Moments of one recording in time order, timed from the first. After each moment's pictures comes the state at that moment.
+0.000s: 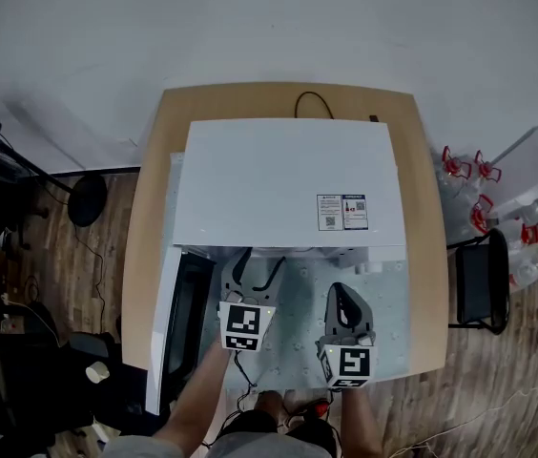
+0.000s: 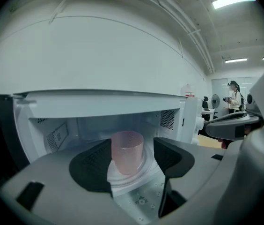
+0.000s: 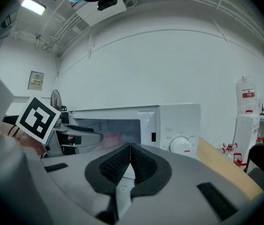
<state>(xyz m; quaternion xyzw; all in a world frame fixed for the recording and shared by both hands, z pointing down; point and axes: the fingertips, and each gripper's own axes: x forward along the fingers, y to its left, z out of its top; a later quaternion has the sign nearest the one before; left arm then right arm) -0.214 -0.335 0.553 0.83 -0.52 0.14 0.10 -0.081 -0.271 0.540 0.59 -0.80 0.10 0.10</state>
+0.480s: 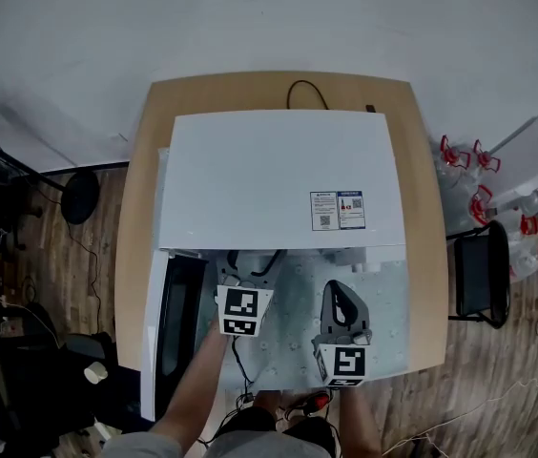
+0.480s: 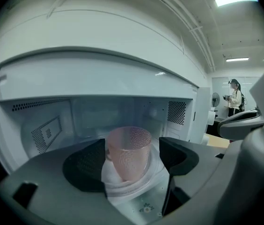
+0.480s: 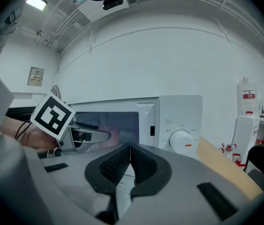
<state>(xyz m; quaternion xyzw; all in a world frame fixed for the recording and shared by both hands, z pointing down) -0.207 -0.368 0.576 0.83 -0.52 0.16 0.11 -0.079 -0.277 0.558 0.59 -0.79 0.10 0.11</state>
